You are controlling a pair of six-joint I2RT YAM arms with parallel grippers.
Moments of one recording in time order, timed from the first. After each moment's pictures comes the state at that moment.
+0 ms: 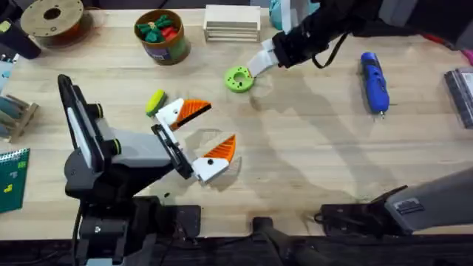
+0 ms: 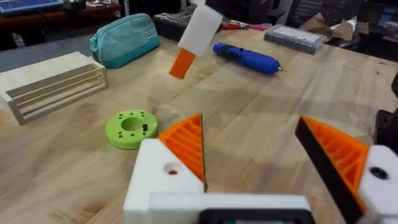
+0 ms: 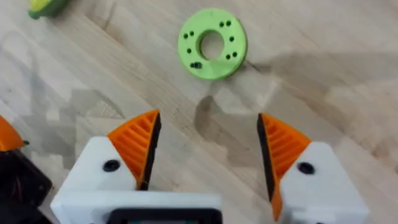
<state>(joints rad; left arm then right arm) 0.03 0.01 0.01 -0.10 0.98 -0.01 0.41 1.71 1.42 -0.85 -0.31 -0.09</state>
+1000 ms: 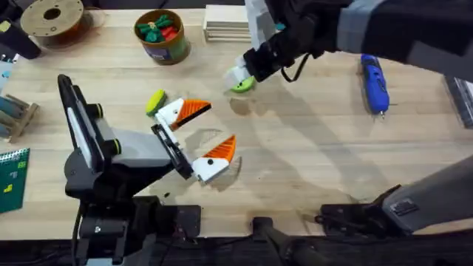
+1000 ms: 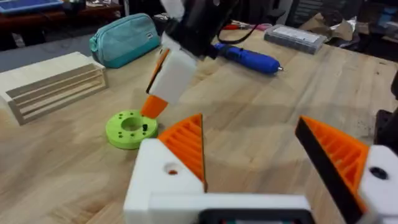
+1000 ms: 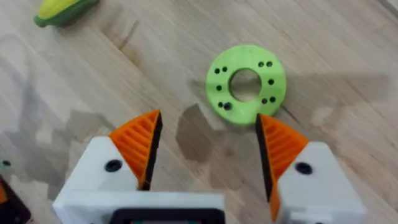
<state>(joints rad) 0.03 0.01 0.01 -0.10 0.98 -0.01 0.55 1.77 1.33 -0.59 -0.27 -0.06</state>
